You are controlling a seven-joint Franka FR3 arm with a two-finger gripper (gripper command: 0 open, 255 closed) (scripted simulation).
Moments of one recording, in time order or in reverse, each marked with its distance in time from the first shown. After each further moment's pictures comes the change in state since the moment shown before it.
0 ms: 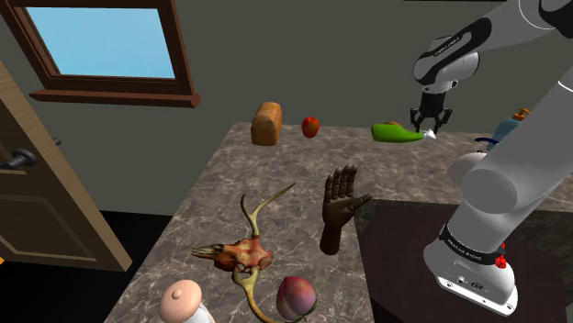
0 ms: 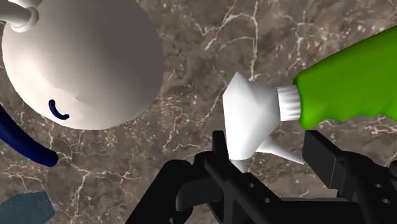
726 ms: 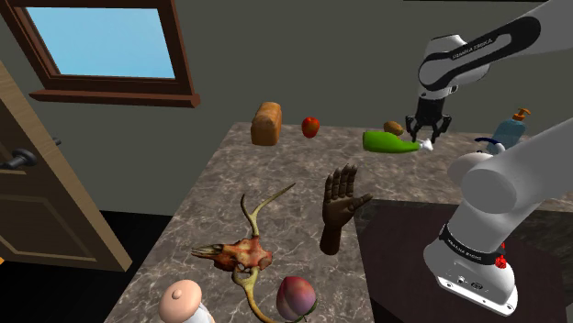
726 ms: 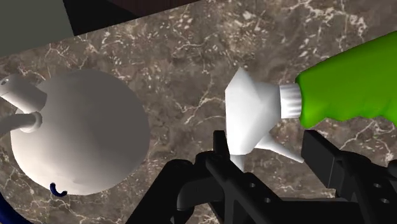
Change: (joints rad) arm -0.009 -0.356 0.156 -0.283 -0.105 -0.099 0.234
